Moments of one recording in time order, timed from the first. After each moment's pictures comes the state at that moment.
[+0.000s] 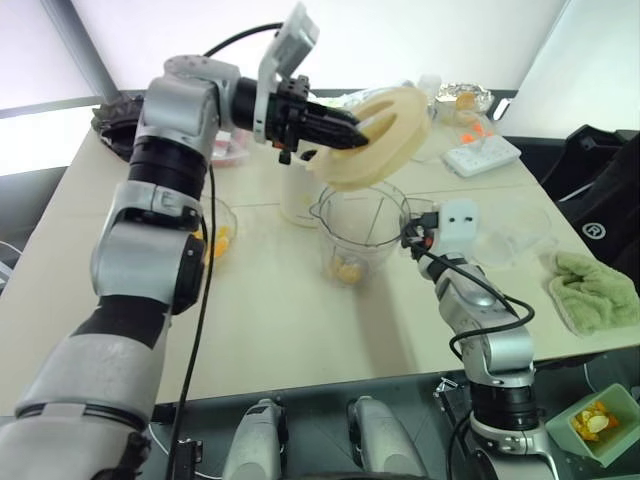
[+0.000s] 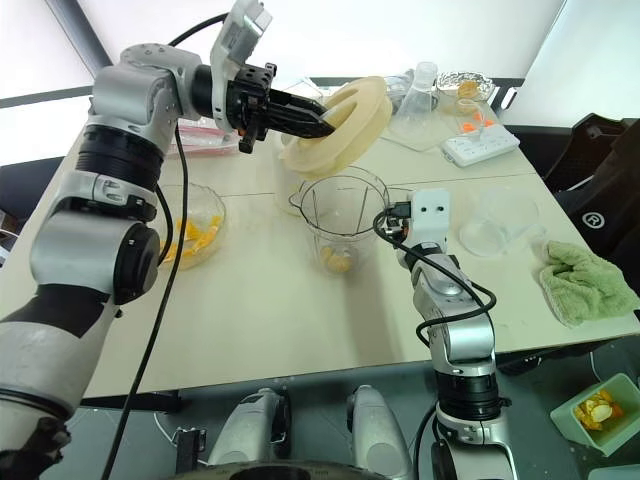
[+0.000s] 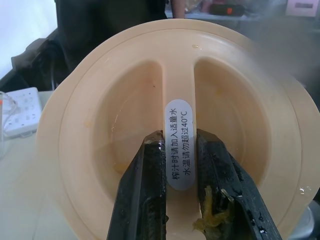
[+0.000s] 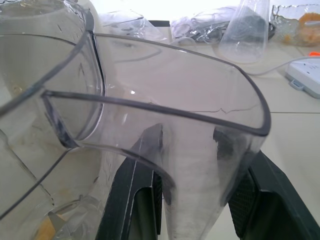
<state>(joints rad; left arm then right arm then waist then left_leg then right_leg) -1.43 0.38 -0.10 0.80 -0.19 0.45 -1.61 -0.29 -0.17 -0.05 -0.33 0.15 0.64 0.03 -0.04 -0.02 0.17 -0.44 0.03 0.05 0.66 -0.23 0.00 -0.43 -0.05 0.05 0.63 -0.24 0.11</state>
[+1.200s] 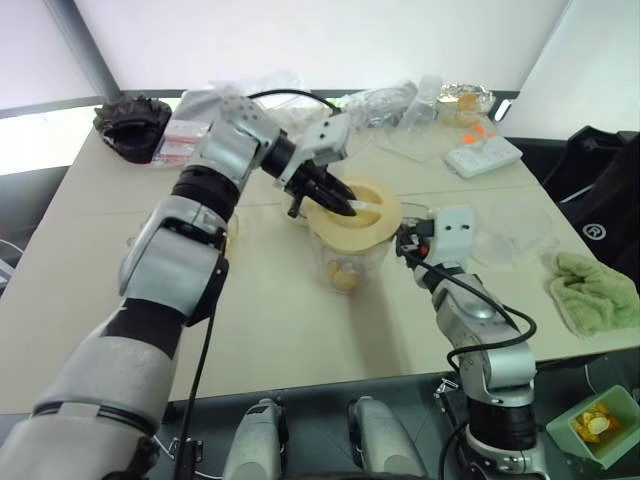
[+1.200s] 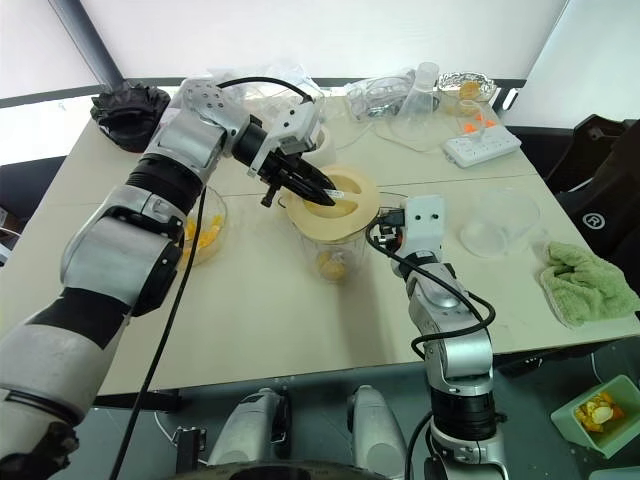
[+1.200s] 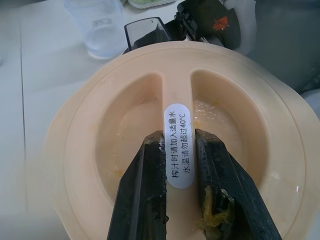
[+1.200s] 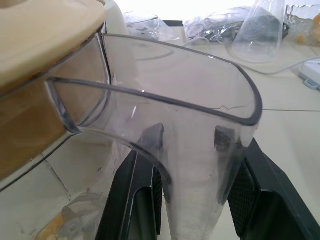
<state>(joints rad) -1.43 0.29 -0.31 1.08 0.01 0.01 -1.61 -0.23 -0.11 -0.02 -0.46 0.13 0.71 0.05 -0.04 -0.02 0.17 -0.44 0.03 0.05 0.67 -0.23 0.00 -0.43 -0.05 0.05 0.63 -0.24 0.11</state>
